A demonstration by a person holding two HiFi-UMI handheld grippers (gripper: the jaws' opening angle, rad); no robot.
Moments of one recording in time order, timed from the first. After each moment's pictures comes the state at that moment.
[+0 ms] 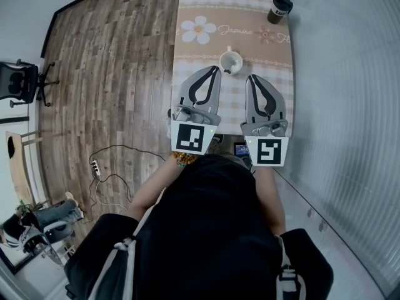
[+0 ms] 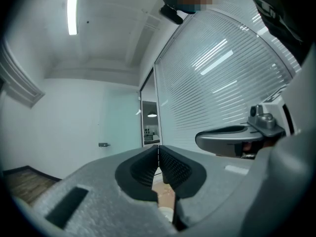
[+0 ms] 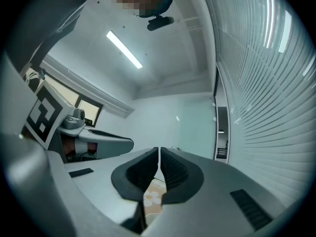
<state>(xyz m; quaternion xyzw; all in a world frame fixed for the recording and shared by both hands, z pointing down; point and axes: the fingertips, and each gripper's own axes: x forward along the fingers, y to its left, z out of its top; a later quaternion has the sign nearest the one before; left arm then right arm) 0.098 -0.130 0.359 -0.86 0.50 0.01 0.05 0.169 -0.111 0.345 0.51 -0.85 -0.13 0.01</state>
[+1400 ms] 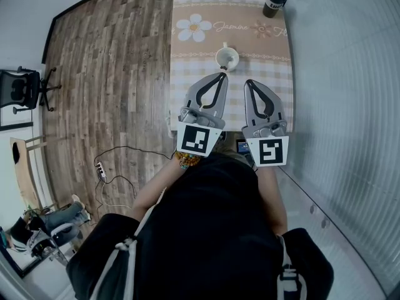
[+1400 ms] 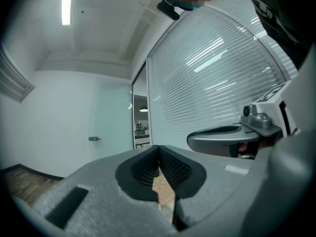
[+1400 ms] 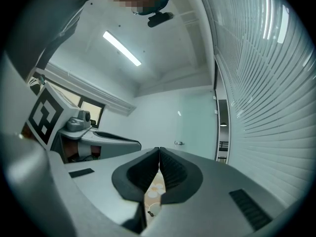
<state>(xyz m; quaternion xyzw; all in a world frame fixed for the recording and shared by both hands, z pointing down) 0.137 -0.113 0.385 -0.89 0.46 -0.01 0.03 0.187 -0.095 0.374 0.50 -0.86 -0.10 0.03</state>
